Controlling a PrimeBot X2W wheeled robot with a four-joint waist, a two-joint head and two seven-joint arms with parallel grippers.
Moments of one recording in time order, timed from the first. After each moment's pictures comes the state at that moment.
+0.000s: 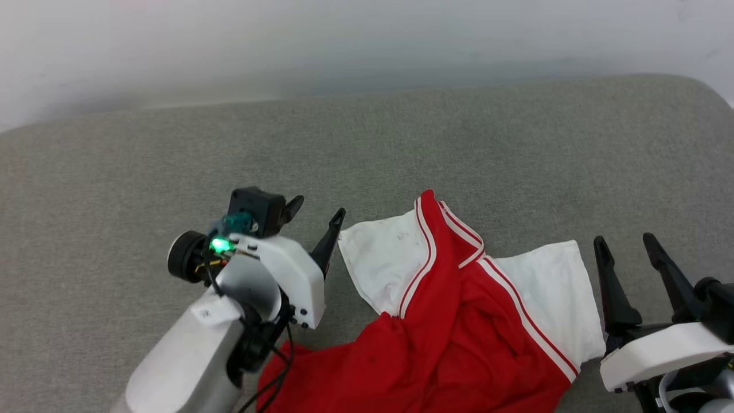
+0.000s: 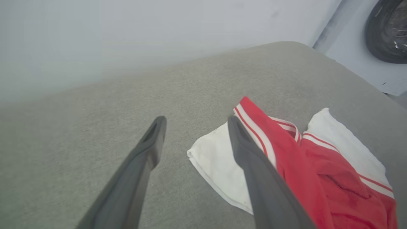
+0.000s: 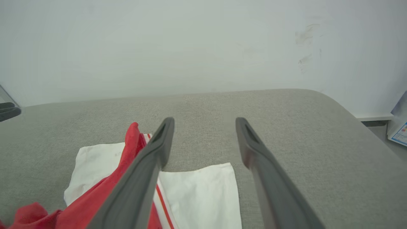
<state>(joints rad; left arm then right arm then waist) -0.42 0.34 -0.55 0.07 -0.52 0.10 0.20 0.03 -0.05 -0.07 -0.23 0.17 0.13 0.12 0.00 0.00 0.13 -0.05</state>
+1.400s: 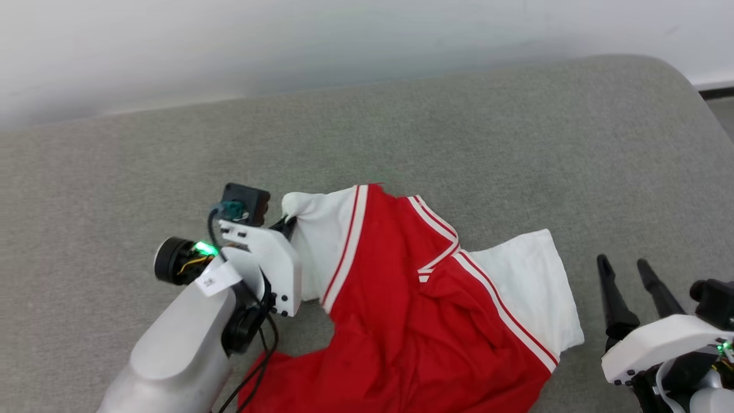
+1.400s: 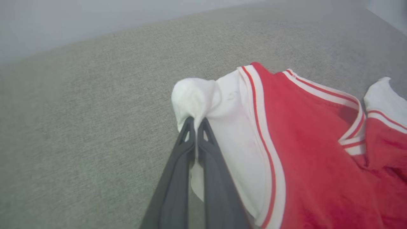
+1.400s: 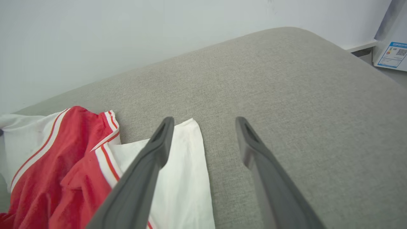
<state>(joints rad) -0.61 0.31 -0.62 0.52 -0.60 0.04 0.19 -0.05 -0.05 -0.14 0.04 0.29 0.13 0.08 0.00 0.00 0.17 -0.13</state>
